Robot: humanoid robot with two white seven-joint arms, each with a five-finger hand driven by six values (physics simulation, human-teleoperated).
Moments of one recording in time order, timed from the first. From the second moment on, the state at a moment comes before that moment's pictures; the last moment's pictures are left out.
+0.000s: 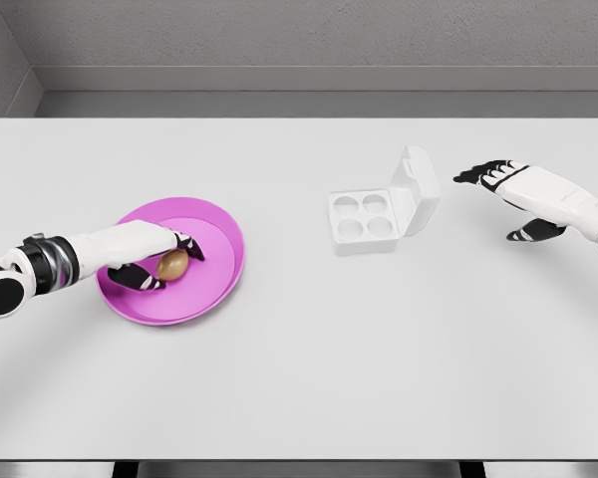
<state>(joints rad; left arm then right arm) -0.39 0.79 -0.58 -1.71 -0.36 -0.04 -0.61 -0.46 -0.80 0.46 -1.22 0.49 -0.61 0.24</state>
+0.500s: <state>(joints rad) -0.40 0.79 -0.57 -1.72 -0.36 -0.04 -0.61 -0.46 -0.80 0.46 -1.22 0.49 -0.61 0.24</state>
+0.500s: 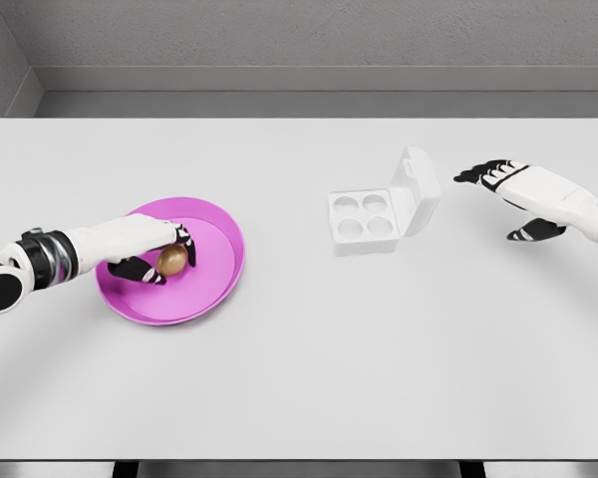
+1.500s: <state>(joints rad) -0.46 0.74 -0.55 -1.76 -0.35 -0.04 -0.61 -0.46 -0.80 0.46 -1.22 0.48 -0.61 0.23</state>
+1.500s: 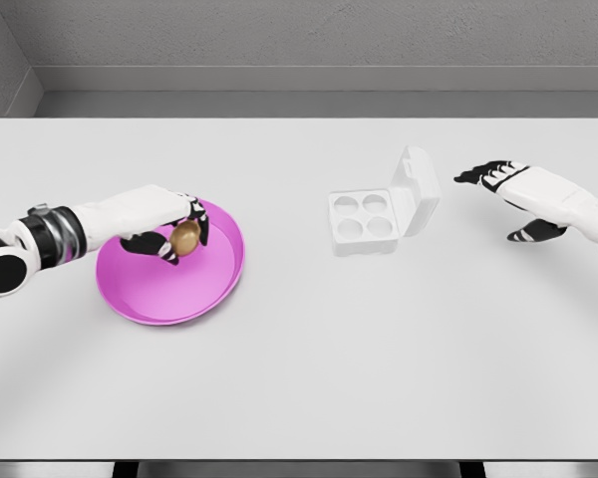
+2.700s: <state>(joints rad) -0.51 0.54 -0.55 -1.78 -0.36 -0.05 -0.61 -0.46 -0.80 0.46 -1.22 0.48 -0.61 0.23</state>
